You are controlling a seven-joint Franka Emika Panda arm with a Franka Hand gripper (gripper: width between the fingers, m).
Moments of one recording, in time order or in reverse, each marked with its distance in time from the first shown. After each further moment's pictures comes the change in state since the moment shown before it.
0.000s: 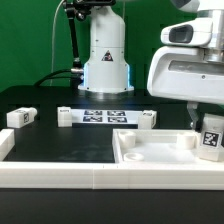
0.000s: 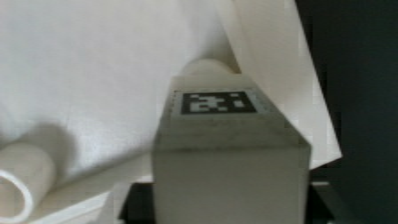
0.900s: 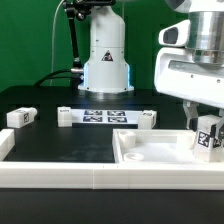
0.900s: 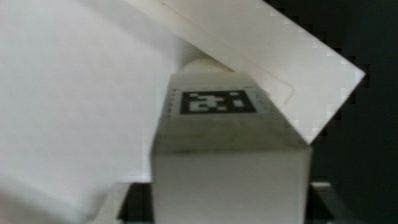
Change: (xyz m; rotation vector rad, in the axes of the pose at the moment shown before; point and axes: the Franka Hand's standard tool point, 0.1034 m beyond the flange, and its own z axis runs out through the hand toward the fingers) arm 0.001 0.008 0.003 0.008 -0.017 0.472
